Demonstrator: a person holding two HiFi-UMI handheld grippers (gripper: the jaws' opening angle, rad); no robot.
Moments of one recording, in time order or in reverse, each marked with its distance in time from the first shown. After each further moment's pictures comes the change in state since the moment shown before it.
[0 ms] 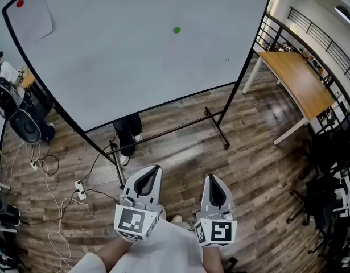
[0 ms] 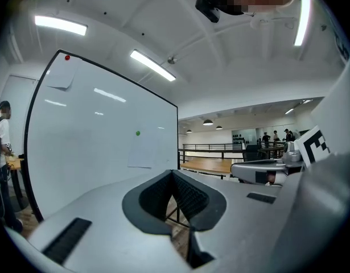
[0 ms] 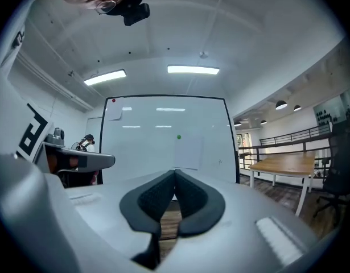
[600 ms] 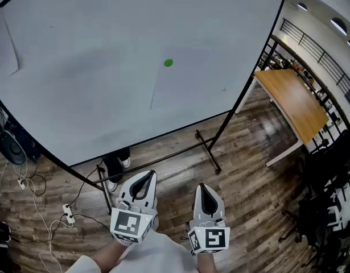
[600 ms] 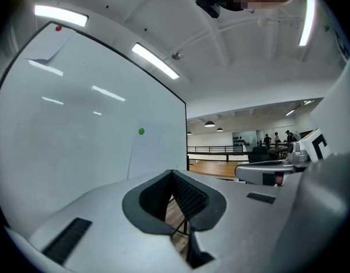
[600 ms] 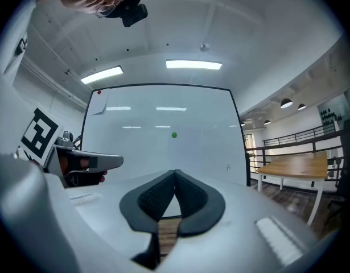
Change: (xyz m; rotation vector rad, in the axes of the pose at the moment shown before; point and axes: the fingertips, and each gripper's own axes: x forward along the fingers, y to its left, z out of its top) left arm 0.171 0.077 0.019 0.002 -0.023 -0.011; right arm 0.166 -0.052 0.001 0.011 -0.019 0.021
